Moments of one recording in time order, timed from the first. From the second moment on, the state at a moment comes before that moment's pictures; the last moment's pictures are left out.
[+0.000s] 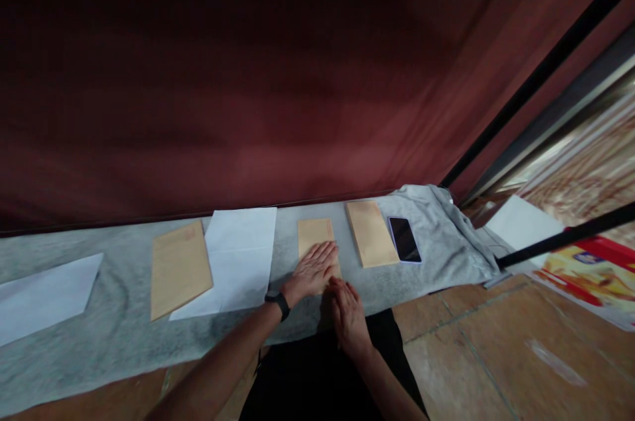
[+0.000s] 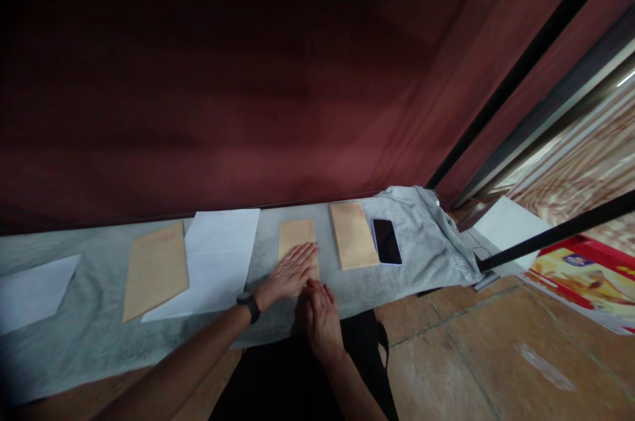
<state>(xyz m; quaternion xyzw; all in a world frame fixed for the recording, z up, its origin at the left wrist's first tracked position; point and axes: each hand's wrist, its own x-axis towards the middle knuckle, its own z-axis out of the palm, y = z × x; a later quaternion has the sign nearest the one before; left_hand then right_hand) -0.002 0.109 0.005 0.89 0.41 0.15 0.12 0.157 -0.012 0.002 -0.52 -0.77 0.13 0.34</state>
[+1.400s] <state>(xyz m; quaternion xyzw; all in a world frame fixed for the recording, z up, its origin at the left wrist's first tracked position) -0.036 -0.006 0.008 0.92 0.36 0.14 0.06 0.179 -0.007 0.005 -0.48 -0.84 0.06 0.22</state>
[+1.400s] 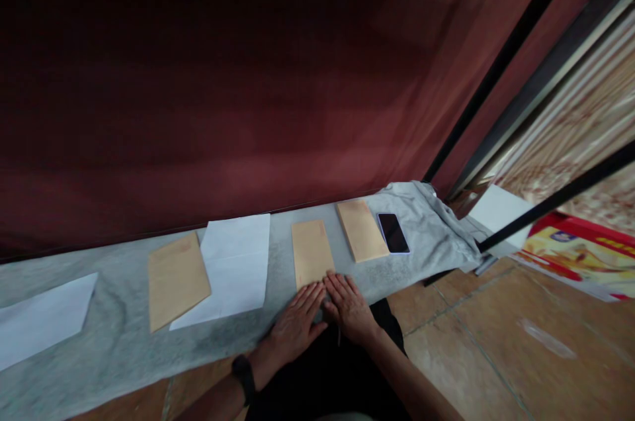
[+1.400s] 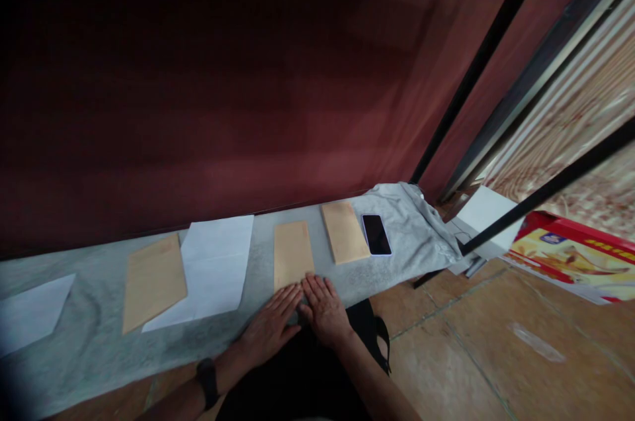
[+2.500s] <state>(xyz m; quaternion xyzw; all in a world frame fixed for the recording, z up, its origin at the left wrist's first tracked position) -0.012 0.042 0.040 0.41 0.70 0.37 0.45 0.155 -0.001 0.022 -0.61 -0.63 0.23 0.41</state>
